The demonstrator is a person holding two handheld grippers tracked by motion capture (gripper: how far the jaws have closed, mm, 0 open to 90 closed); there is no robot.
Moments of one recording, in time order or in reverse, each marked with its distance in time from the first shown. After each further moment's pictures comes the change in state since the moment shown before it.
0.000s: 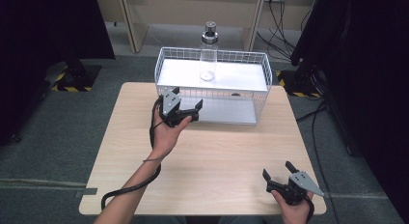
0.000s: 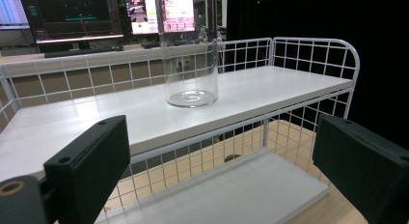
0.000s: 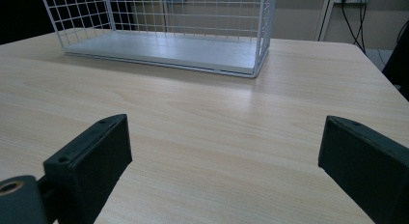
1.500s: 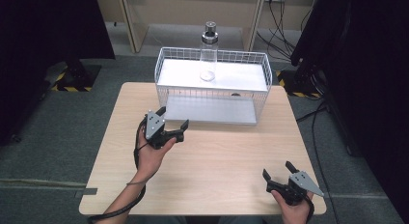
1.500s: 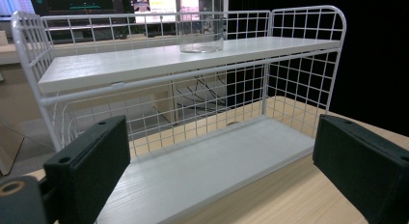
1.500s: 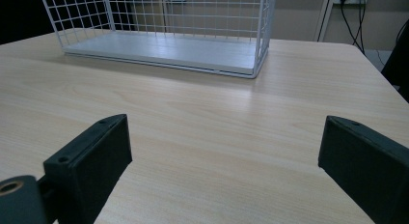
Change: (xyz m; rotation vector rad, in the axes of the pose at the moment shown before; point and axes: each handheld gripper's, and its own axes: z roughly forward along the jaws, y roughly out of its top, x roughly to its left) left arm 0.009 -0.042 -0.059 0.020 0.005 -0.008; right arm 0.000 0.000 0.000 -0.002 -0.002 -0.003
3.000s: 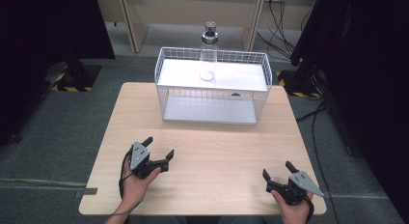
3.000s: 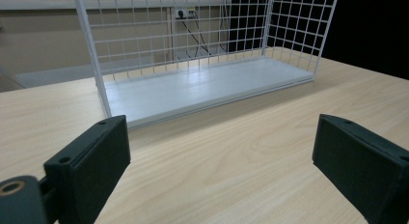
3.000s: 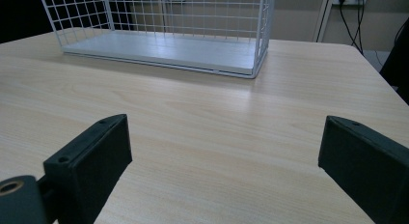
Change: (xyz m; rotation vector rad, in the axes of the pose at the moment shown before) left arm 0.005 -0.082 -0.066 0.116 0.004 -0.052; right arm 0.000 0.000 0.000 -0.001 -0.004 -0.003
